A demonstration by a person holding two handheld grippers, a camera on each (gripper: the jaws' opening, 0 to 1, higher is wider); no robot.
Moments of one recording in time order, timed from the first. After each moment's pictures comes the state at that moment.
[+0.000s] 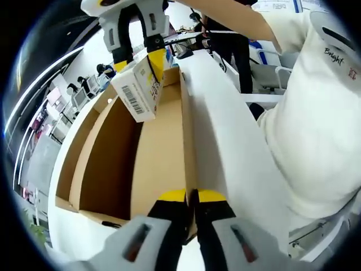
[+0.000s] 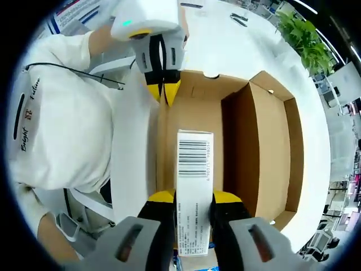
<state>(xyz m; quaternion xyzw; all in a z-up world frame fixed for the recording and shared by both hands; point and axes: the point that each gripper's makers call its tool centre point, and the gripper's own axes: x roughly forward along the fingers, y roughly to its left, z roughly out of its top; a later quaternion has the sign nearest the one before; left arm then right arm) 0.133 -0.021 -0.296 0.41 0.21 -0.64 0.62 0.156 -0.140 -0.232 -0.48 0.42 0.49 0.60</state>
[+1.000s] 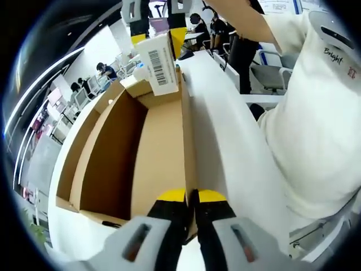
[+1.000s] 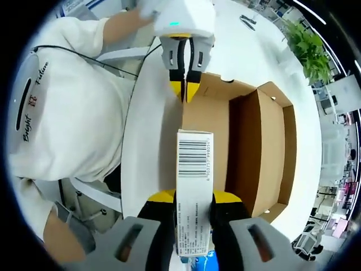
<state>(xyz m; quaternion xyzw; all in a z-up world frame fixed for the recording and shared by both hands) 0.130 -0.023 -0.296 0.41 0.20 -0.64 0.62 0.124 -0.151 -0.214 -0.53 0.41 0.47 0.58</state>
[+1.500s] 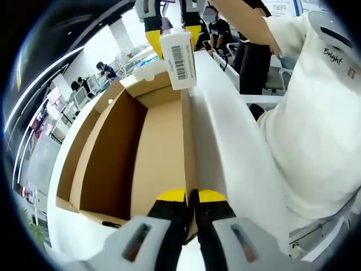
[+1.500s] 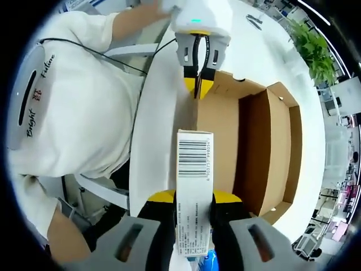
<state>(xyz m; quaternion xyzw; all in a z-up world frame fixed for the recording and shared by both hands) 0.127 -0.024 -0.296 0.41 0.20 -0.64 0.62 0.106 -0.156 -0.219 -0.53 0.42 0.48 0.56</state>
